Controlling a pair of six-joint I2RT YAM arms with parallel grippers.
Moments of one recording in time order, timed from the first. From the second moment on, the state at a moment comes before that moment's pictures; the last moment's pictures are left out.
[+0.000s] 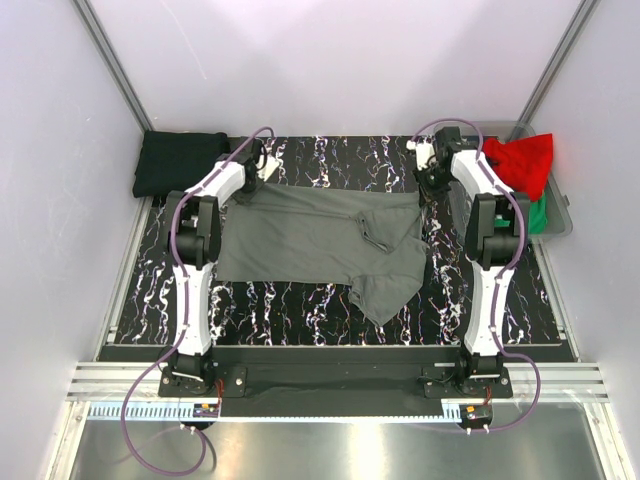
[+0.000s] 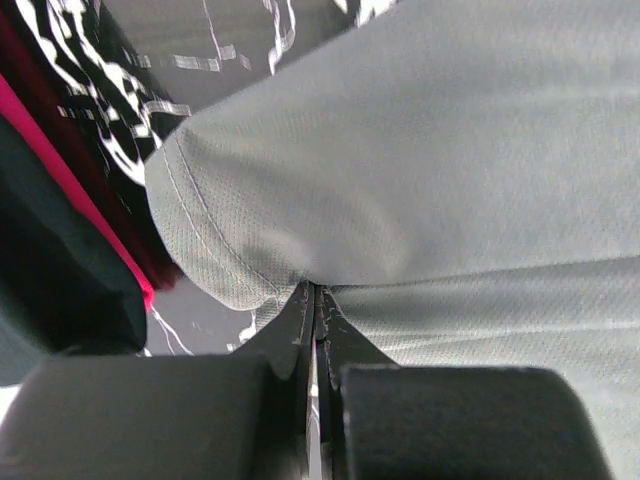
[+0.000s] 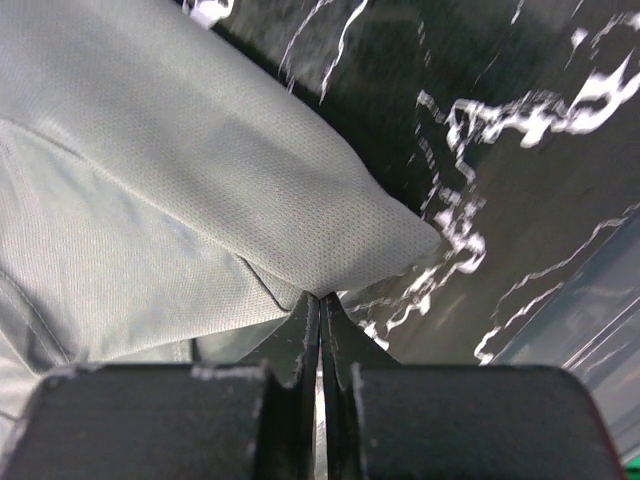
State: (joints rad) left arm -0.17 2.32 1.88 -0.68 -0.22 0.50; right arm 0.04 2.26 1.91 -0.87 -0.25 -0.39
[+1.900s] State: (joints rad) left arm -0.16 2.37 1.95 -0.72 -0.24 0.47; right arm 0.11 2.46 2.15 -0.90 -0.24 -0.39
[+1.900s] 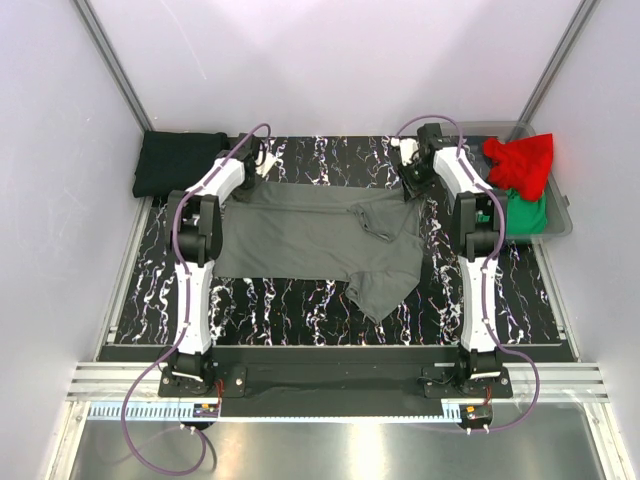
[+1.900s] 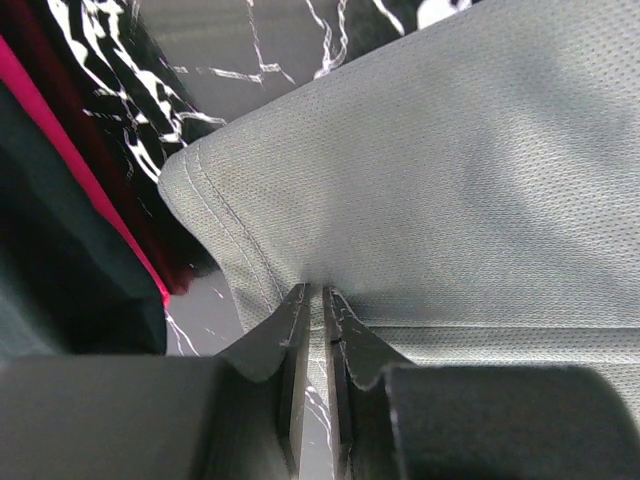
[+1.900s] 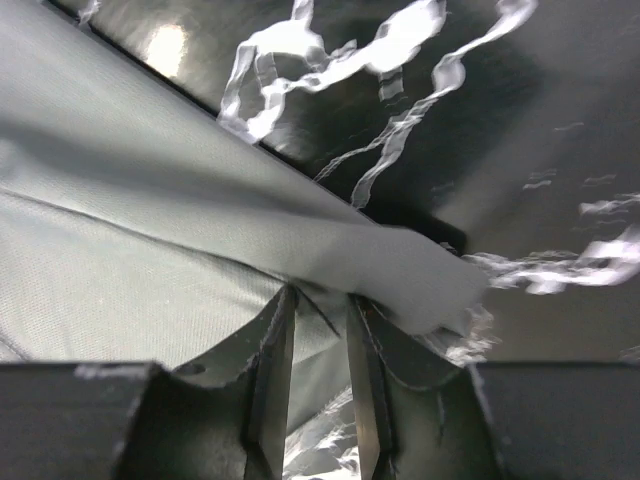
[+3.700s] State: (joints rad) left arm -0.20 1.87 1.51 -0.75 -0.09 0.34; right arm 0.37 1.39 0.79 -0.58 -0.51 -1.17
